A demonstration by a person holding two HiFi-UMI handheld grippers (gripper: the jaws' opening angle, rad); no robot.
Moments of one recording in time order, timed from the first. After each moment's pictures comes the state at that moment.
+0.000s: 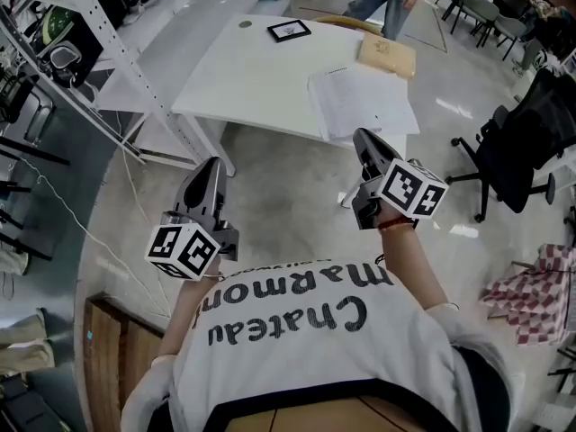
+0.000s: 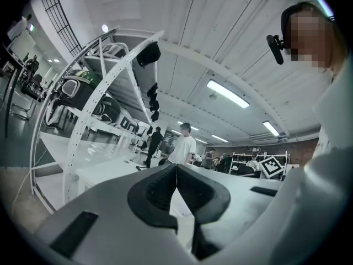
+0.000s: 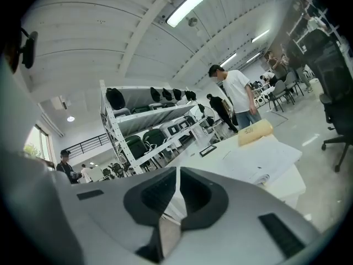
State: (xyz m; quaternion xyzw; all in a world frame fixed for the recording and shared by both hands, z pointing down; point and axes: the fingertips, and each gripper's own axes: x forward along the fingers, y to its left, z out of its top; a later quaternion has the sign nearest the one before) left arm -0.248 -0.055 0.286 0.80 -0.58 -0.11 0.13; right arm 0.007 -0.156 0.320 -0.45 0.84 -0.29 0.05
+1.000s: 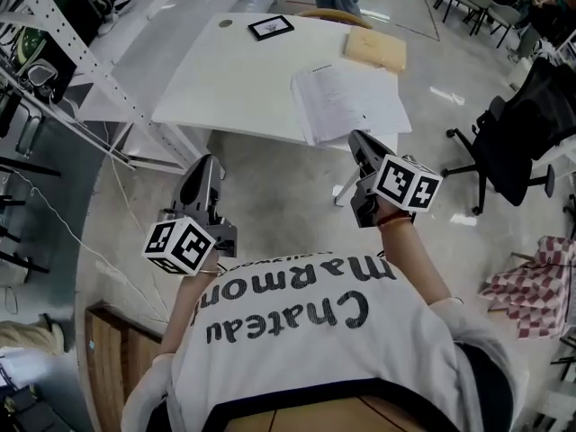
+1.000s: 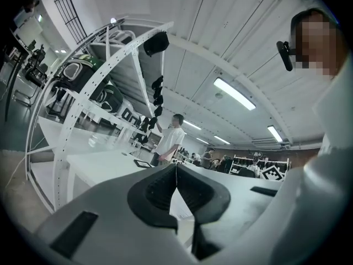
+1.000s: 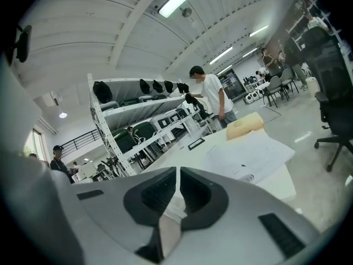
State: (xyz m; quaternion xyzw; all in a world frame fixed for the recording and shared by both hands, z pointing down) left arm -0.227 -0.108 0.313 0.79 -0.58 -0.12 0.17; right arm 0.041 -0.198 0.367 -0.46 0.83 -0.31 0.01
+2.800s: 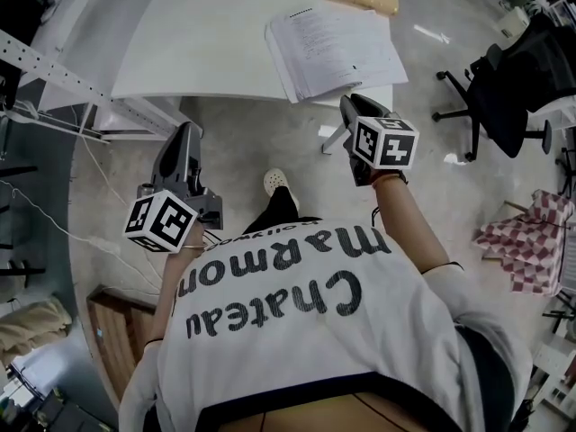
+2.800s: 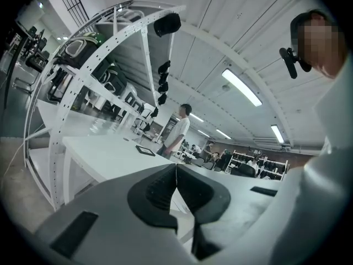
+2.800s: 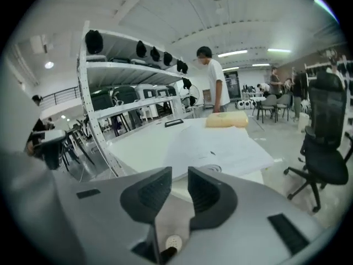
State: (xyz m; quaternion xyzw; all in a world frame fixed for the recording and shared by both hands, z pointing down) left arm -0.225 -0.156 0.366 0.79 -0.56 -0.10 0.22; right arm 0.067 -0.235 0.471 -0.53 0.79 -0.25 -0.17
